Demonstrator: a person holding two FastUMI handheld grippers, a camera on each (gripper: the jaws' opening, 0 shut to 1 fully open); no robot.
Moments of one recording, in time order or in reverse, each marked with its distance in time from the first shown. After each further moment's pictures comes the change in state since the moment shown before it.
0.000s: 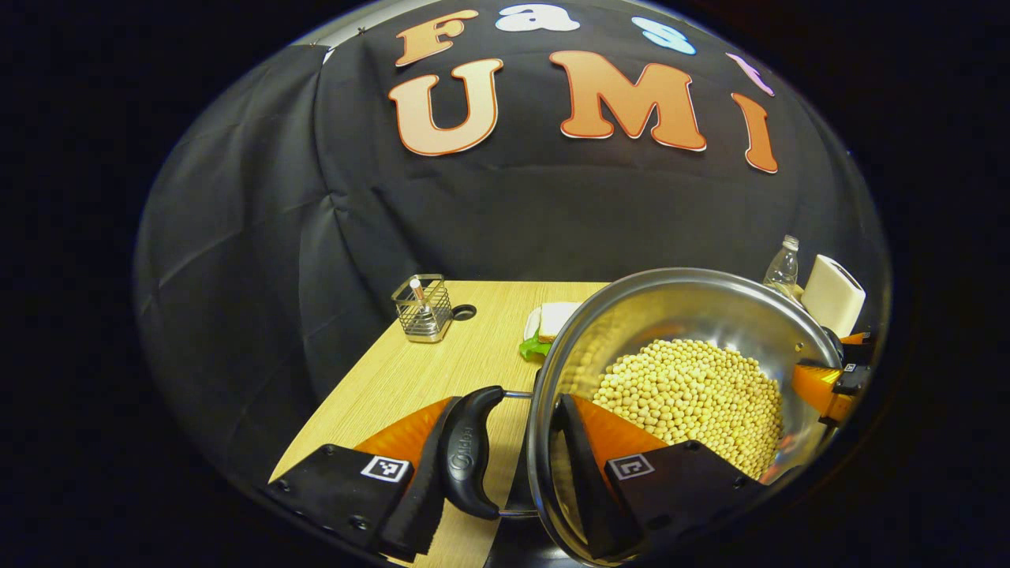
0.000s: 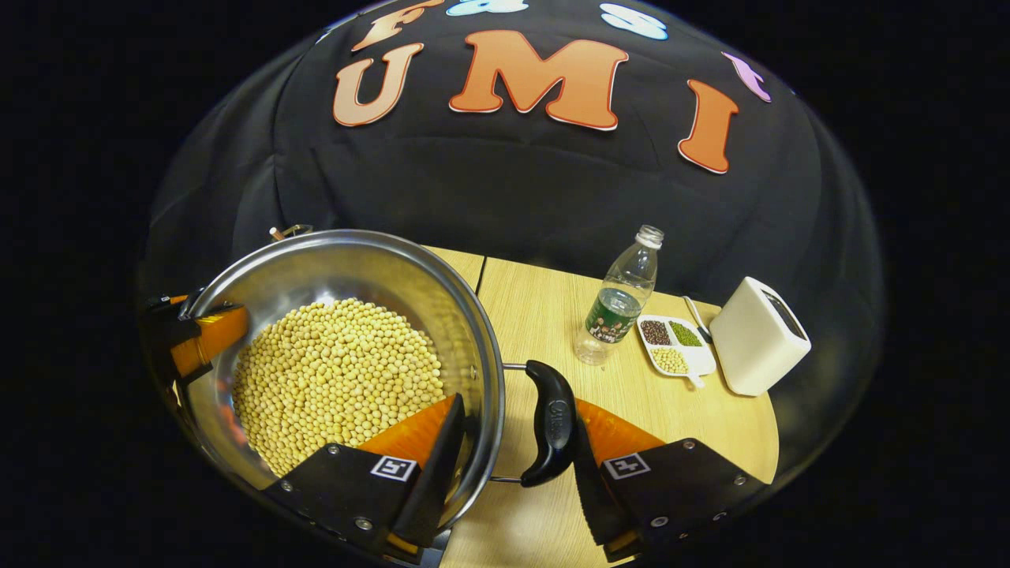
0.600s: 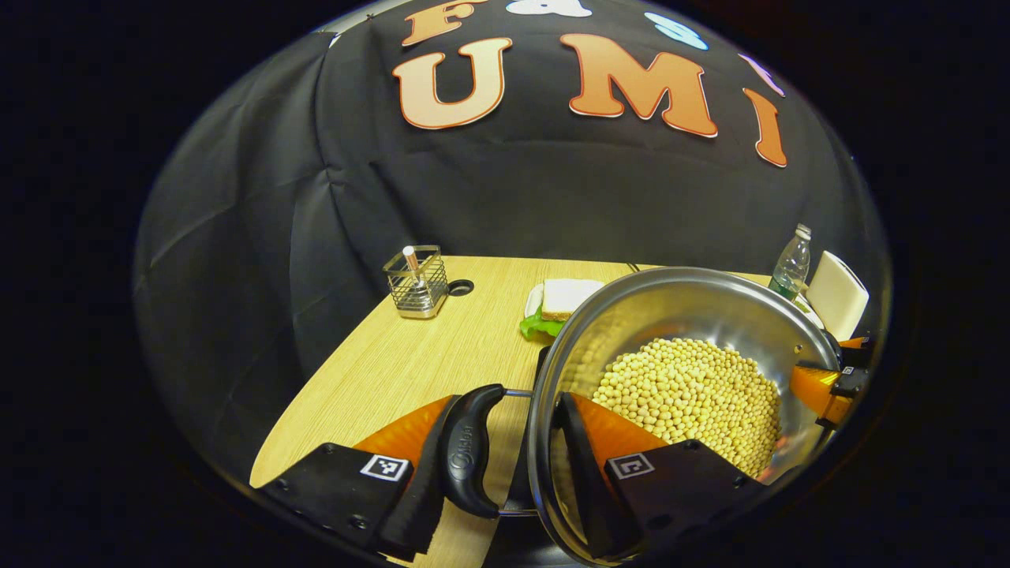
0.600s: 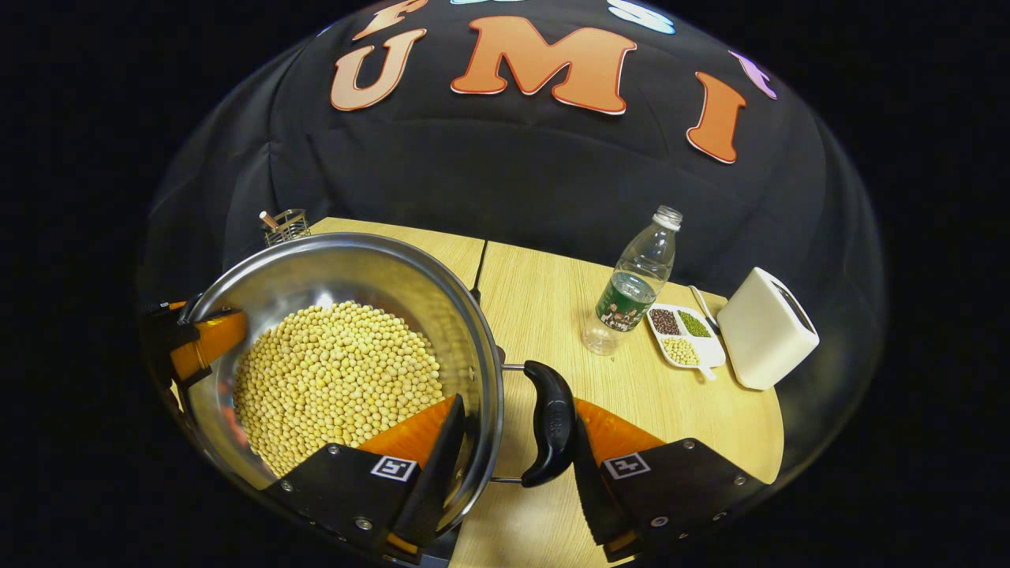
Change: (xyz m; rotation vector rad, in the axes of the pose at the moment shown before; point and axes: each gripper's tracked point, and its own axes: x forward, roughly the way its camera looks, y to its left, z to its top) left arm 0.021 0.006 -0.026 -0.030 0.062 -0.004; right arm 0.001 0.001 0.001 -0.006 0.041 -0.011
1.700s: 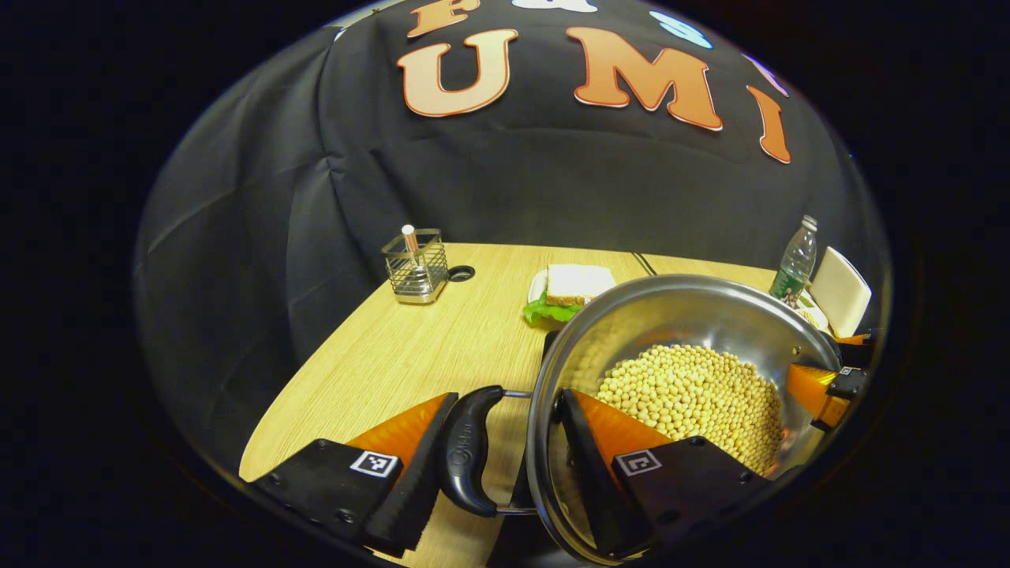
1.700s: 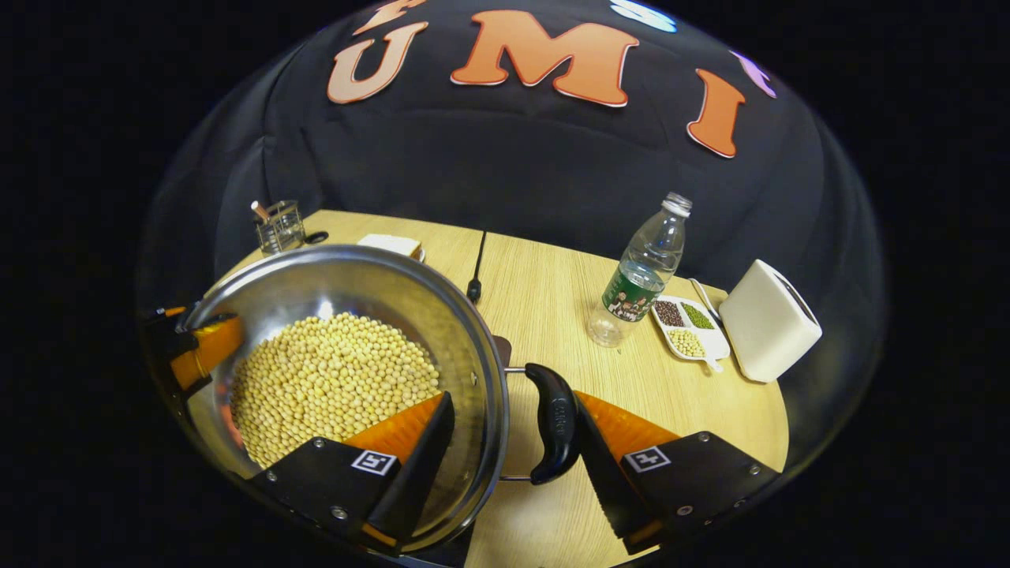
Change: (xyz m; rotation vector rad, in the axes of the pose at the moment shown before) left arm 0.006 0.004 -0.009 -0.032 -0.019 0.010; right arm -0.012 -0.002 0.023 0.046 -0.071 -0.014
